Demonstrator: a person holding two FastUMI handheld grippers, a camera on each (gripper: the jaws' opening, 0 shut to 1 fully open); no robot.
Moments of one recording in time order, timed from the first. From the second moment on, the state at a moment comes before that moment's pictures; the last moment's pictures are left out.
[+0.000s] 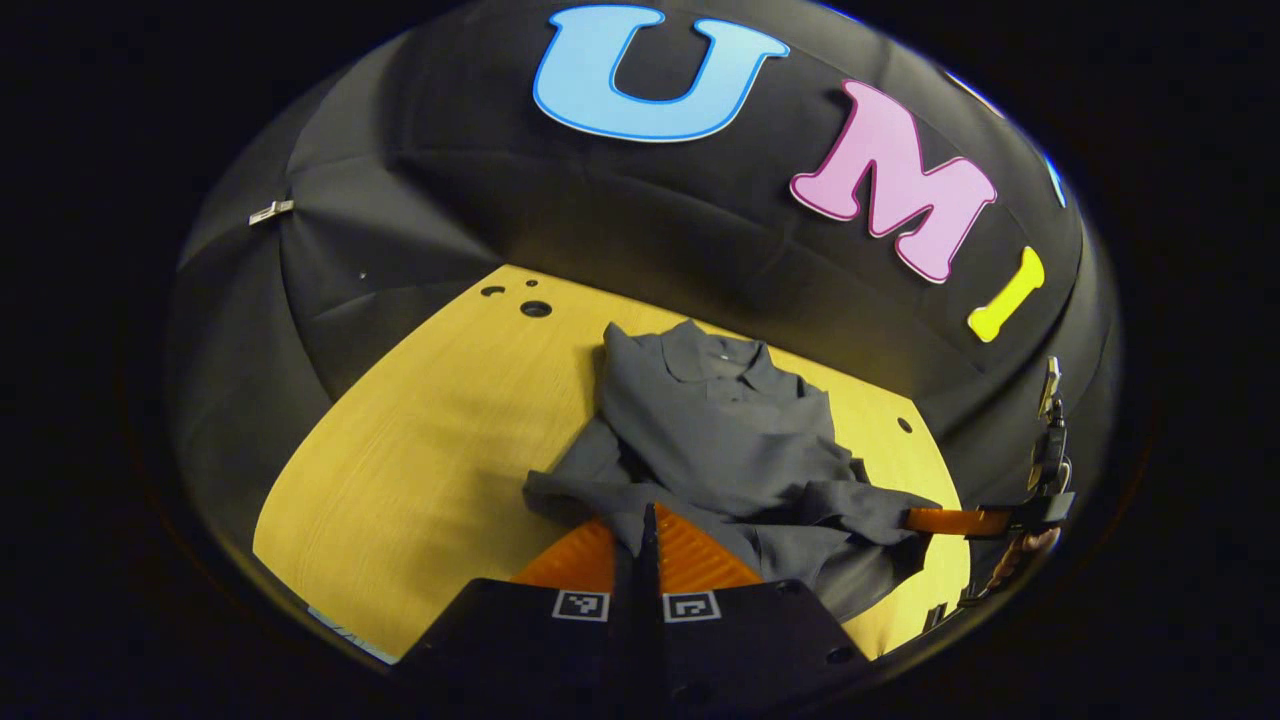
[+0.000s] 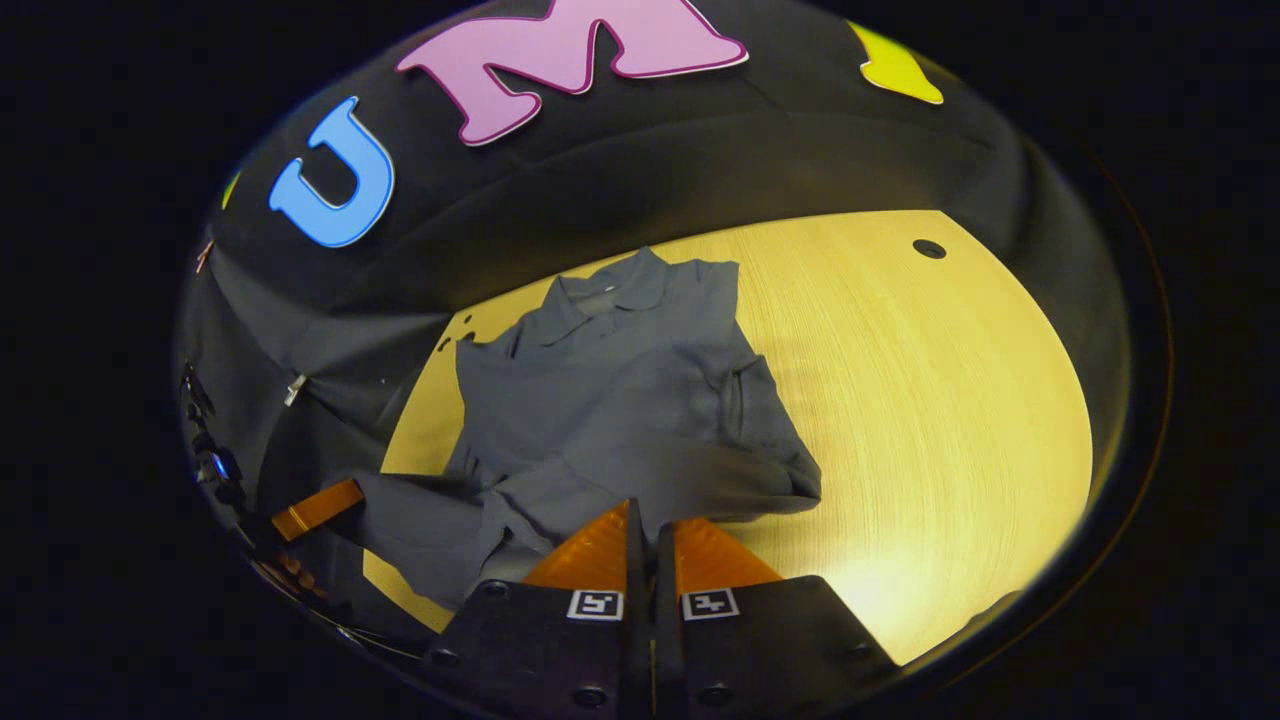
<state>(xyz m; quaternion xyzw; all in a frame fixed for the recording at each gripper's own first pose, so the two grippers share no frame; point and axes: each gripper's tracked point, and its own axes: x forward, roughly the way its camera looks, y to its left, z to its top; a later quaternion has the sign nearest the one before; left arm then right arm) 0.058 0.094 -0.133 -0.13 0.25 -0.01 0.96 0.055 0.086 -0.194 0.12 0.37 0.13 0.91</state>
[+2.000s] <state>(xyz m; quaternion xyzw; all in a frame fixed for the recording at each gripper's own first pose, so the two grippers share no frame) 0.327 0.088 -0.088 -0.08 0.16 -0.01 0.98 0.325 0.069 -0.164 0.17 0.26 0.05 0.95</state>
